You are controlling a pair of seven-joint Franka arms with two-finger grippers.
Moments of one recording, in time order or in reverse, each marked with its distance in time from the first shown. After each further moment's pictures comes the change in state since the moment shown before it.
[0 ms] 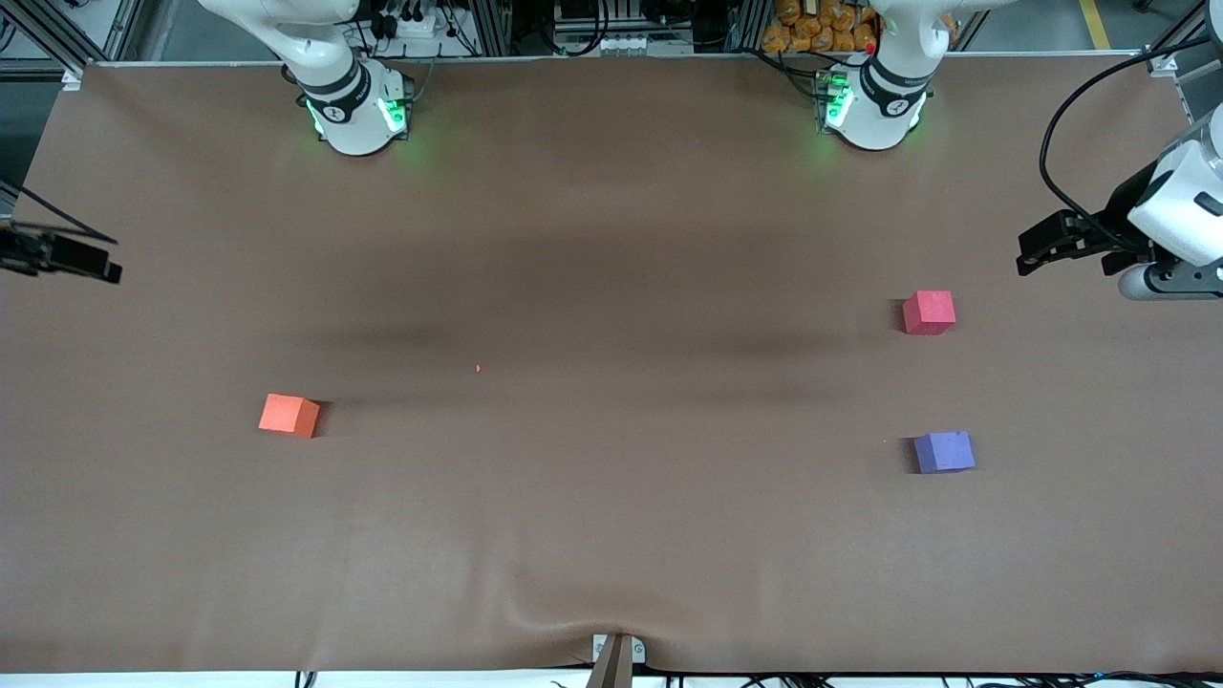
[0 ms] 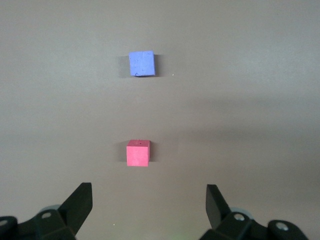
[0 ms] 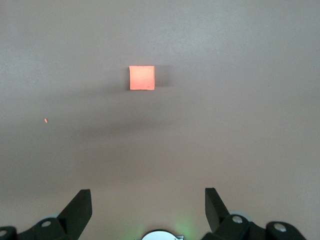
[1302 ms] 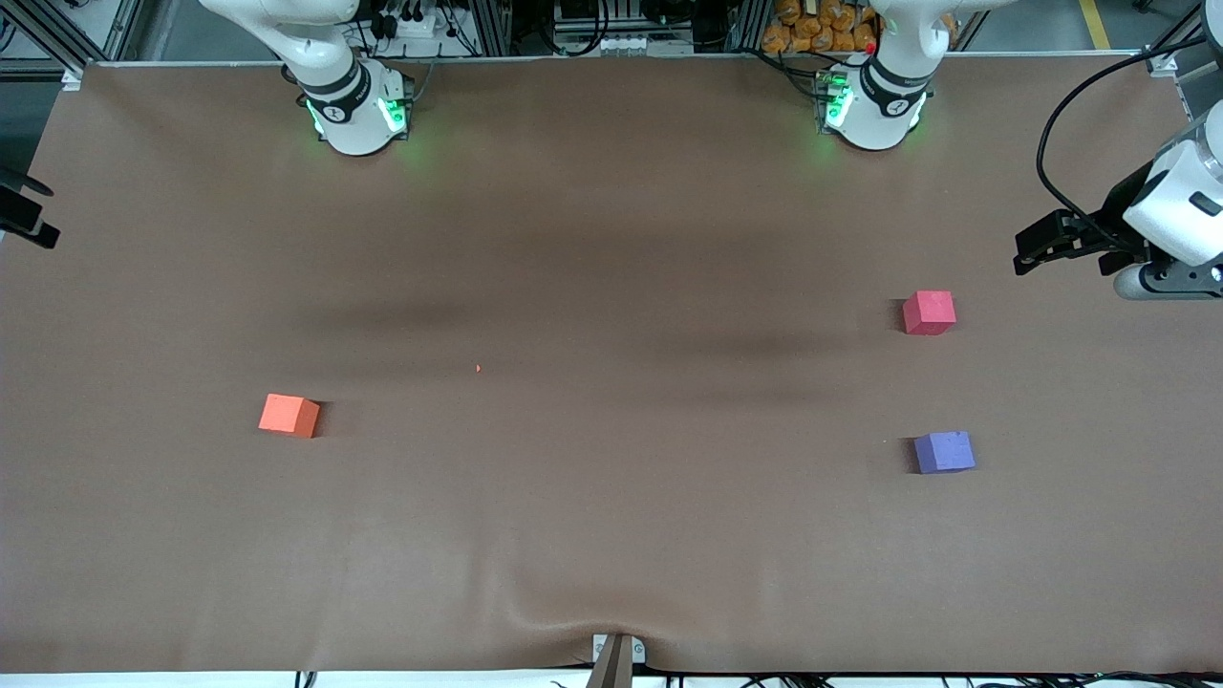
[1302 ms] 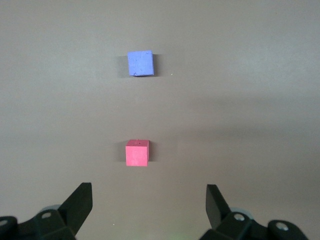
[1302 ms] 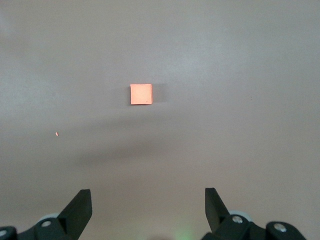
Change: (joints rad) left arm -0.004 0.000 -0.001 -0.002 0.000 0.000 0.000; right arm -0.016 -0.120 0.000 0.031 0.000 -0.015 0.001
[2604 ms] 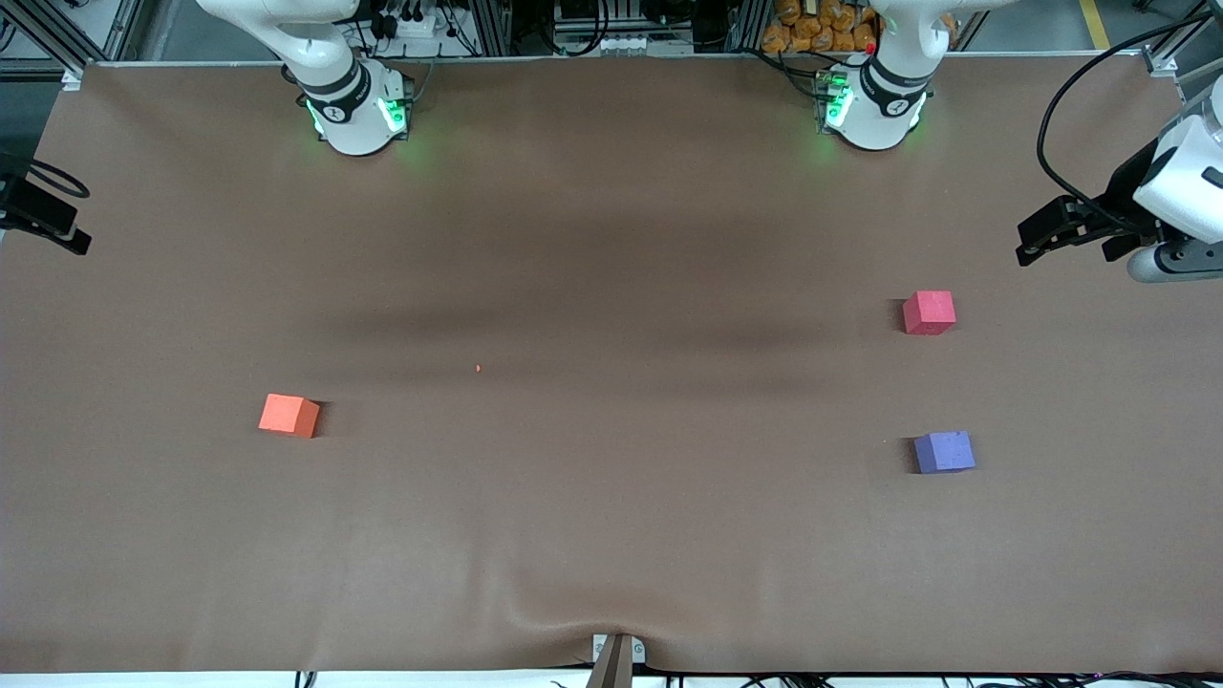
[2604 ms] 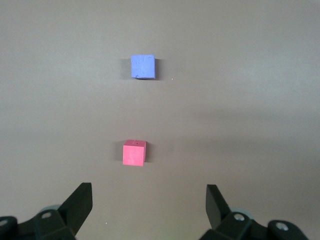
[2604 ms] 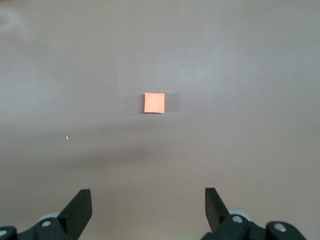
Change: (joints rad) left arm -0.009 -0.034 -0.003 0.000 0.000 0.000 -0.071; right arm 0.066 -0.006 -0.010 0.002 0.001 0.039 0.012
